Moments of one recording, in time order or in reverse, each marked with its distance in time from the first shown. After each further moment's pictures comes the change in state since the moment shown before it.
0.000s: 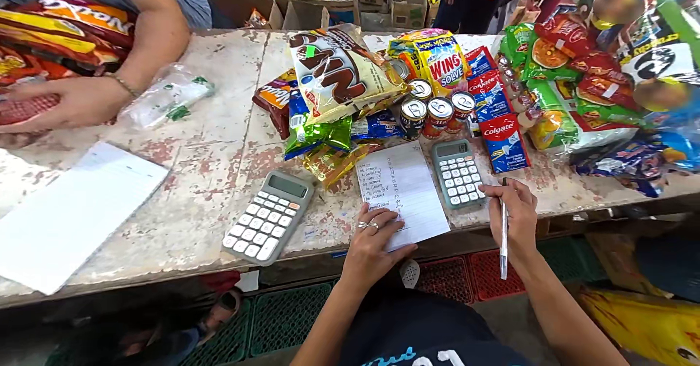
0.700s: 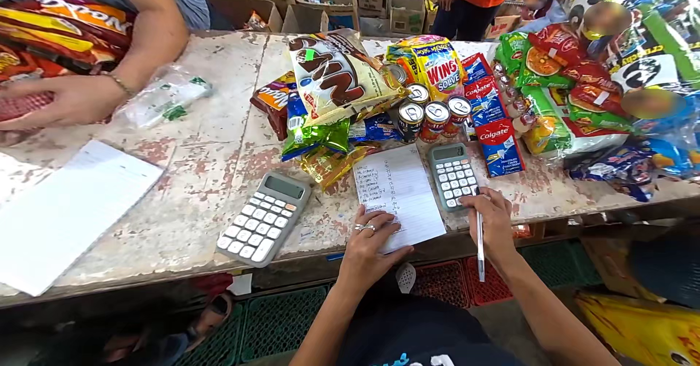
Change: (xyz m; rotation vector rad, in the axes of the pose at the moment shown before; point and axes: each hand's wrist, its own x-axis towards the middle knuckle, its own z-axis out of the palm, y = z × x) left_hand -0.003 0.001 0.000 -0.005 0.006 -0.019; right_hand -0.005 0.020 0.022 -0.101 -0.100 -0.059
